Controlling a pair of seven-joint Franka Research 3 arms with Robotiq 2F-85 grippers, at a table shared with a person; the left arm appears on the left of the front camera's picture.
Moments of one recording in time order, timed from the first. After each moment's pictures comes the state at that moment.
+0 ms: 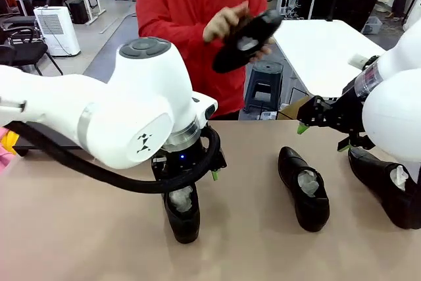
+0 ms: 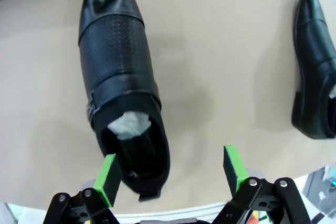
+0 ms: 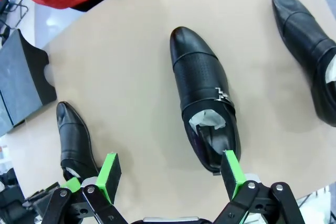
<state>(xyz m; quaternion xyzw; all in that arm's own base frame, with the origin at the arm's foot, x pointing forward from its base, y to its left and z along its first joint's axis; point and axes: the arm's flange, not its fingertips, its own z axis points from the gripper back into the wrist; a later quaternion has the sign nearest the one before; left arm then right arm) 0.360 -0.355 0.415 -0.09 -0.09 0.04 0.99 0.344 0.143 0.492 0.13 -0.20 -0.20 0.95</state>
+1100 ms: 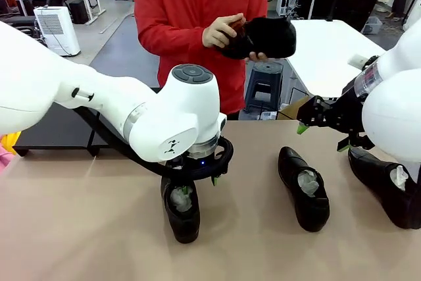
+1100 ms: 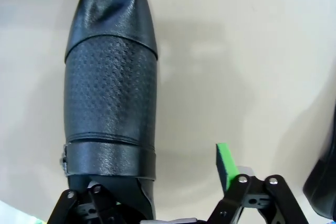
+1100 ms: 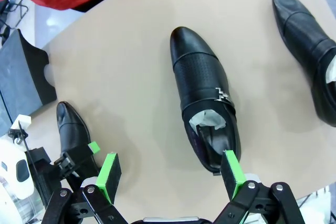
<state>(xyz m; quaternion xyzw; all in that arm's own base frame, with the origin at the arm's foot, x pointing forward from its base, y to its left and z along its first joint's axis) 0.408 -0.385 0.350 -0.02 -0.08 0.13 0.99 0.344 0.143 0.492 0.13 -0.20 -0.20 0.95</state>
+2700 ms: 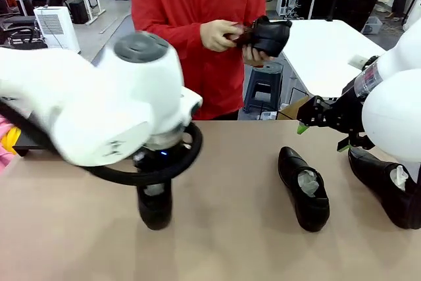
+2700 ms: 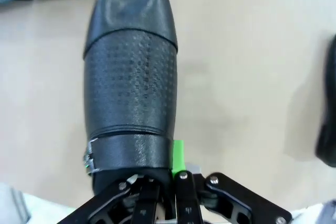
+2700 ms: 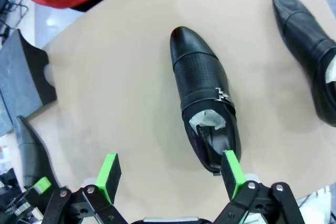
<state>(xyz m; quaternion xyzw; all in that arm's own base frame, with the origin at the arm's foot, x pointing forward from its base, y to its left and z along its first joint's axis) 0.338 -0.312 0.450 -0.02 -0.18 0.08 0.98 0.344 0.143 0.491 0.13 -0.20 -0.20 0.95</state>
